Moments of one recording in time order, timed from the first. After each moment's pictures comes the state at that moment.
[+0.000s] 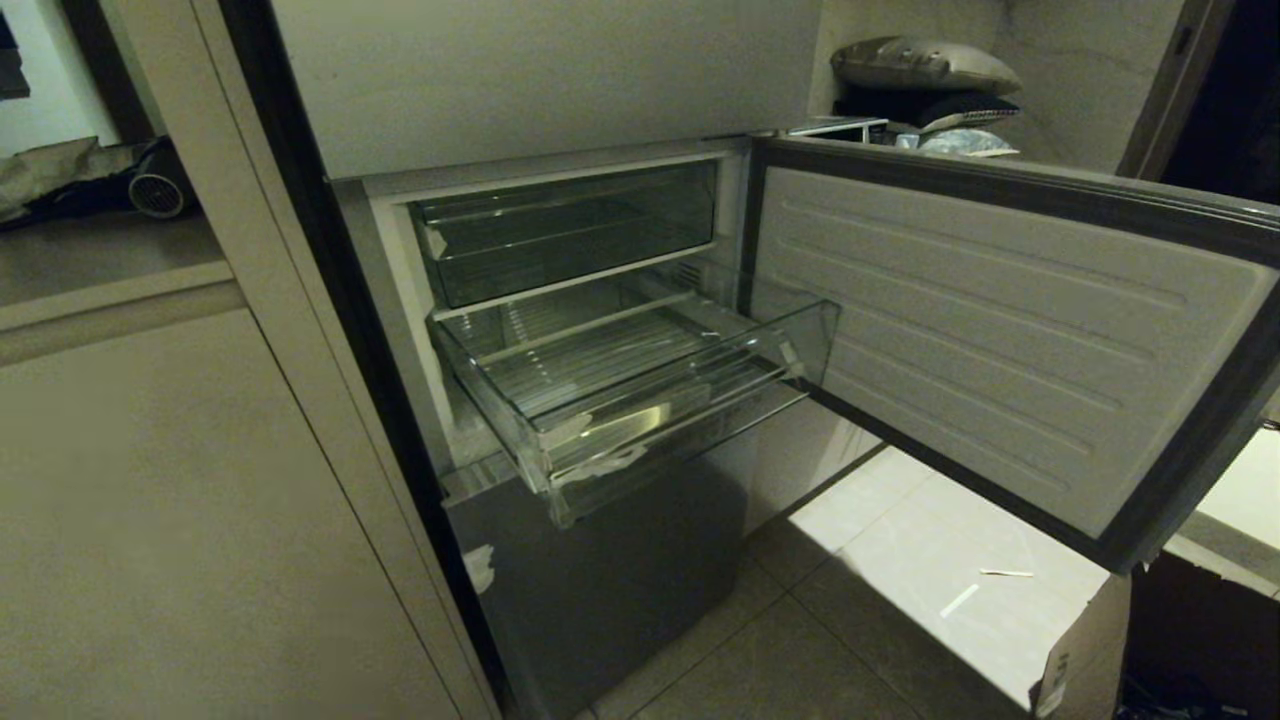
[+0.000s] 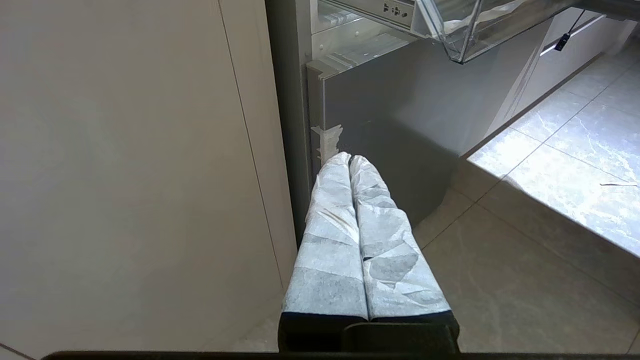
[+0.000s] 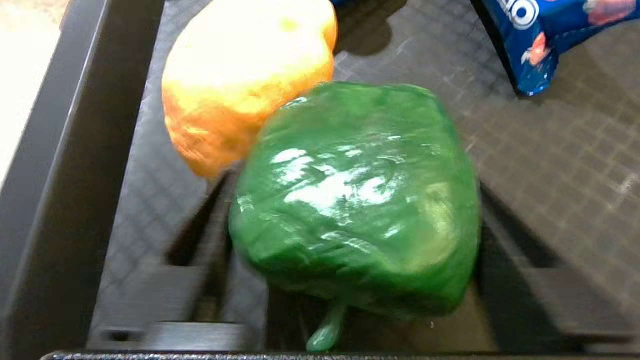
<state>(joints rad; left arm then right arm) 0.00 0.00 -0.03 0.06 0.00 0.02 -1.22 2.02 -0.86 -0.75 0.18 0.02</state>
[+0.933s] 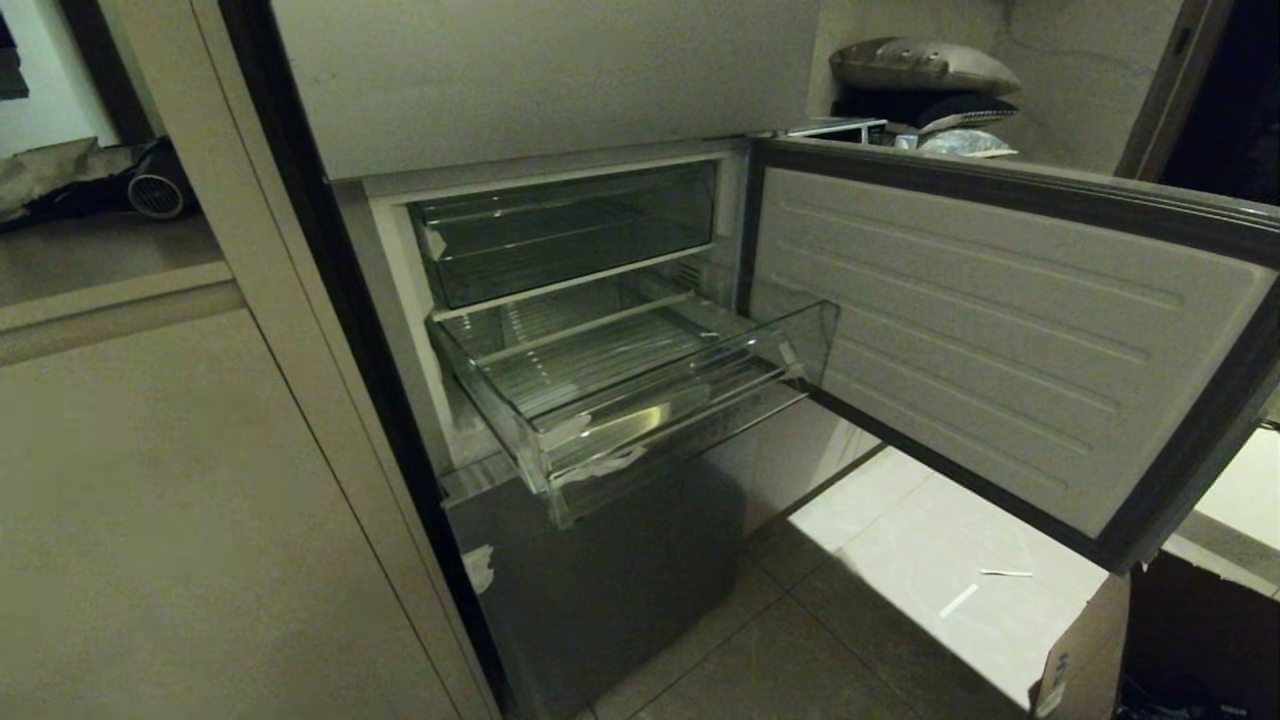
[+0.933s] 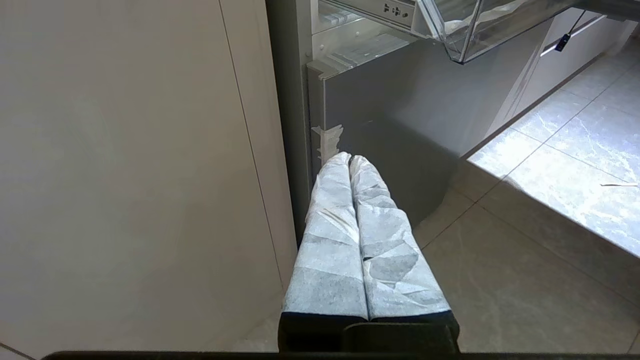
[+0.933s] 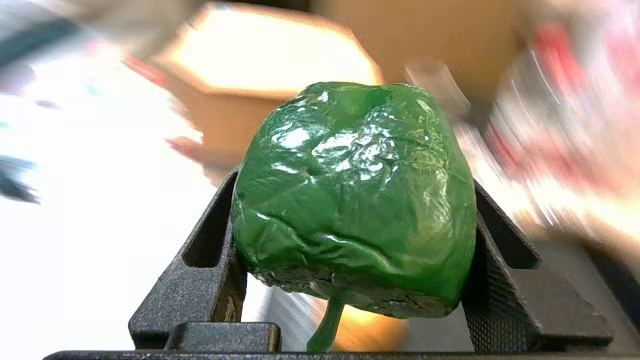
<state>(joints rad) 0.00 0.00 -0.03 0.06 0.00 0.02 -1.15 1.62 -0.97 -0.75 0.22 0.11</state>
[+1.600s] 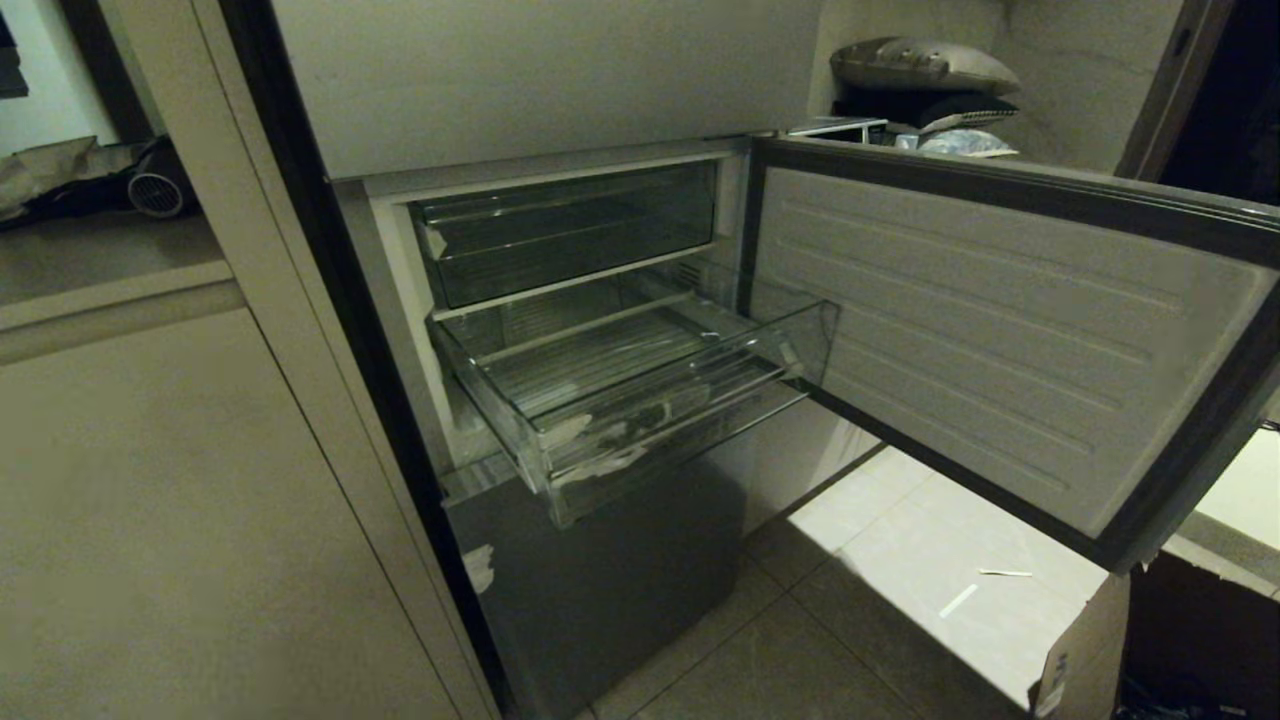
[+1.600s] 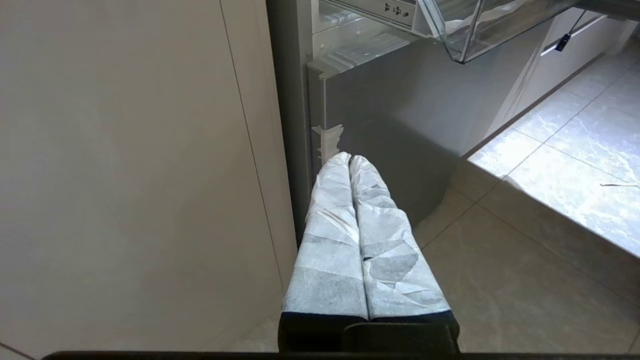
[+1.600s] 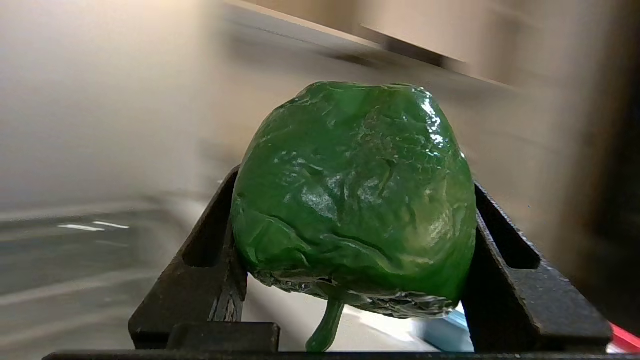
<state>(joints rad) 0.00 0.00 -0.03 0.06 0.00 0.02 -0.21 1.41 -1.12 -0.88 0.19 0.02</state>
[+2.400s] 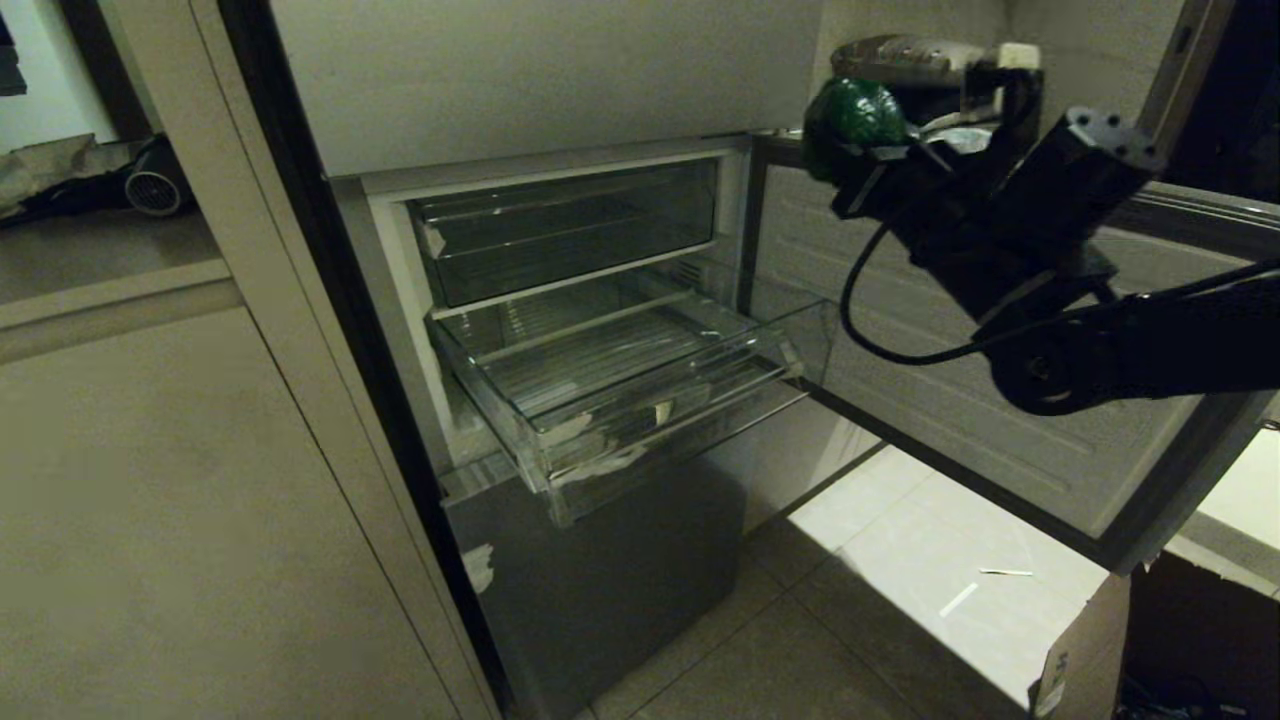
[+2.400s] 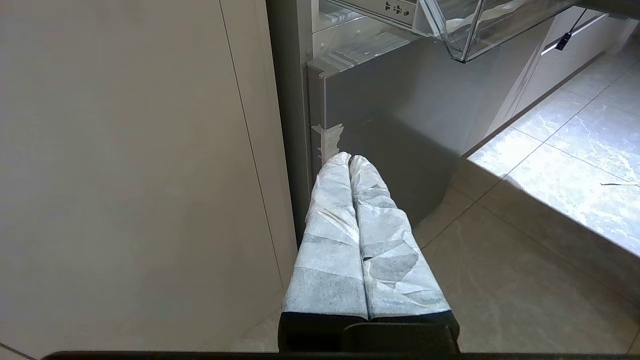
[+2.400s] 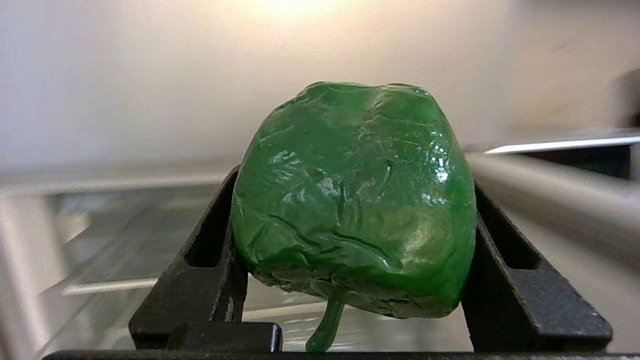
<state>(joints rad) 0.00 0.00 -0.03 0.06 0.00 0.02 0.34 2.05 -1.48 -1.11 0.11 0.06</state>
